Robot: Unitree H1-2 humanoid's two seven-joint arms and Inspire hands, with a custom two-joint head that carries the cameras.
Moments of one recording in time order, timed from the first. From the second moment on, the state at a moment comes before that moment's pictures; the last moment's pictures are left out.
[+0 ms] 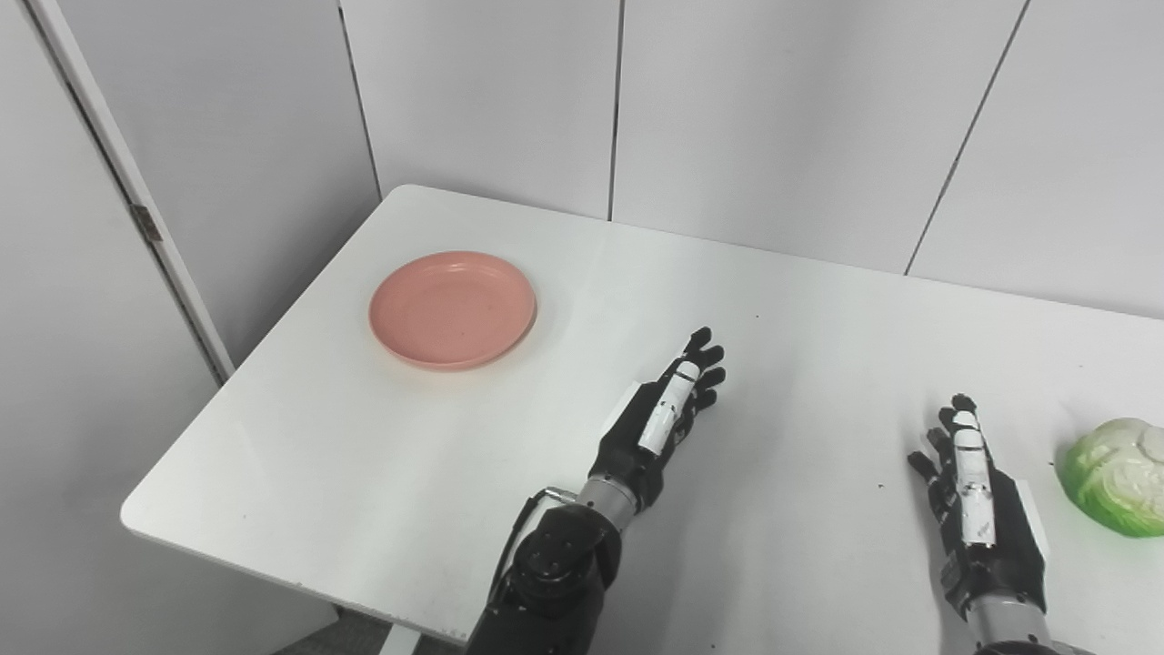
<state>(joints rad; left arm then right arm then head) -0.20 -0.12 -0.05 0.08 -0.12 0.14 -0.07 -0.17 -0.01 -0.01 -0.11 0.07 0.32 0.01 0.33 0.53</state>
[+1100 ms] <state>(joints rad) -0.35 0.00 0.23 -0.26 -0.18 0.17 0.07 -0.17 -0.05 -0.02 -0.16 0.08 0.38 0.03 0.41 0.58</state>
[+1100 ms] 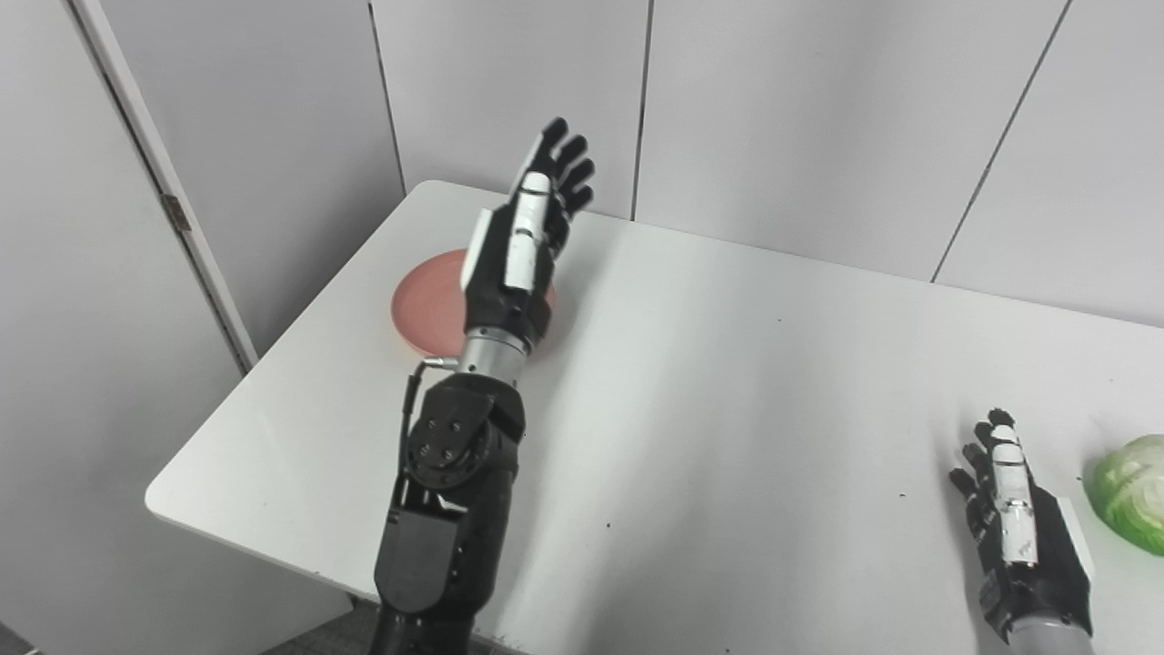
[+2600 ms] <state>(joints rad) -0.38 0.26 0.52 0.16 -0.41 0.05 0.15 -0.17 -0.07 -0.02 -0.19 0.11 0.40 0.04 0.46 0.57</state>
